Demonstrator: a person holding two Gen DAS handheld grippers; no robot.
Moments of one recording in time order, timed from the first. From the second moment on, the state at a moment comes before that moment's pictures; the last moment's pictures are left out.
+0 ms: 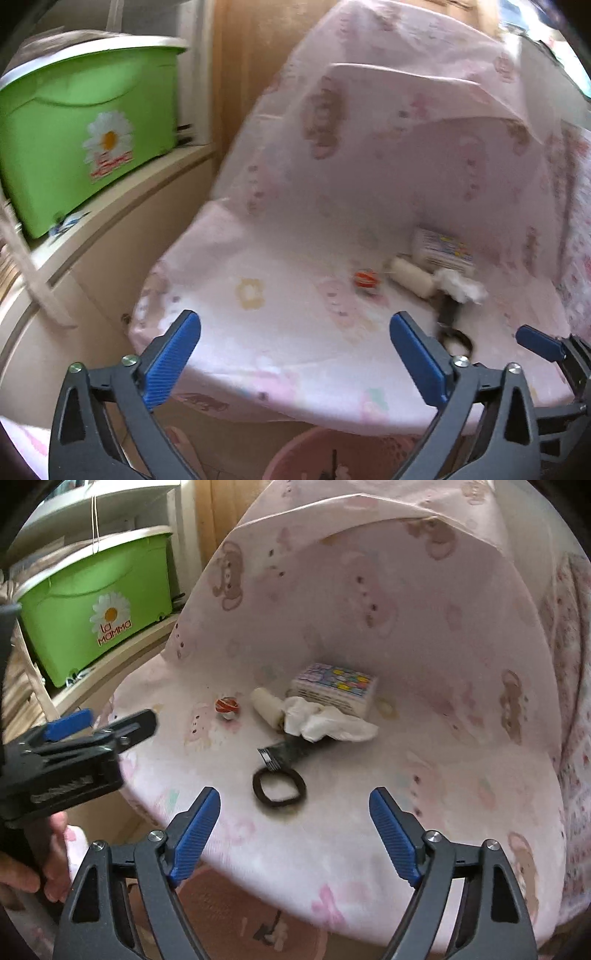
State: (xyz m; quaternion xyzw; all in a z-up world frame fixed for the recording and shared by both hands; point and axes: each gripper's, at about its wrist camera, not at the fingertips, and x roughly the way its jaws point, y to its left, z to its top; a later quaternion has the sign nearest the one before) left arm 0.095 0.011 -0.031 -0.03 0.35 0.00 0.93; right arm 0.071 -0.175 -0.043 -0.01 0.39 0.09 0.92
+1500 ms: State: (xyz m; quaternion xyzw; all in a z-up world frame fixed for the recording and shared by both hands) left arm 0.101 -0.051 -0.042 0.00 0.37 -0.12 0.92; right arm 0.061 -0.240 -0.054 0.12 0.48 0.09 0.86
